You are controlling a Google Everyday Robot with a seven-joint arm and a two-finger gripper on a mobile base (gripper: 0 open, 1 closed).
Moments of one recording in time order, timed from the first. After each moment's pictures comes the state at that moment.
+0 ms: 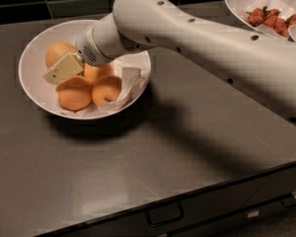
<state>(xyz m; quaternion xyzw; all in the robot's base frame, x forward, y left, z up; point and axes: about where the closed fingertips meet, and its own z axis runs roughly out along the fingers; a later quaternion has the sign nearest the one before) 0.604 0.187 0.931 -0.48 0.72 0.26 0.42</state>
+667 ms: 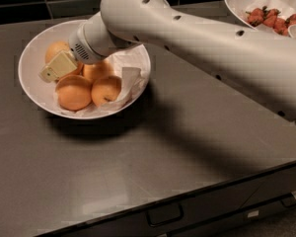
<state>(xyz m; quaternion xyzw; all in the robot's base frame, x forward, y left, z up) 0.610 0.197 0.930 -0.48 0.73 0.24 0.42</state>
